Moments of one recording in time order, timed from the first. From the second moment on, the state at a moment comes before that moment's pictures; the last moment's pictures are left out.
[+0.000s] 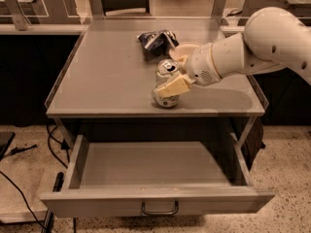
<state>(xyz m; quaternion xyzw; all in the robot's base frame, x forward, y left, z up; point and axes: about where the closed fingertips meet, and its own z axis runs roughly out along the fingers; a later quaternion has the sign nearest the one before) 0.590 -0.039 0.879 -0.55 0.69 0.23 0.41</state>
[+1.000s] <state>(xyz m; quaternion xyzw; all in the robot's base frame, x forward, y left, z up) 0.511 -0.050 0.909 -0.53 0.70 0.27 0.39</state>
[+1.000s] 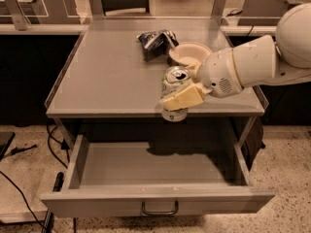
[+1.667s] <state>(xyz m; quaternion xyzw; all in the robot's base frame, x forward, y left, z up) 0.484 -0.051 0.917 -0.54 0.70 0.27 0.38</state>
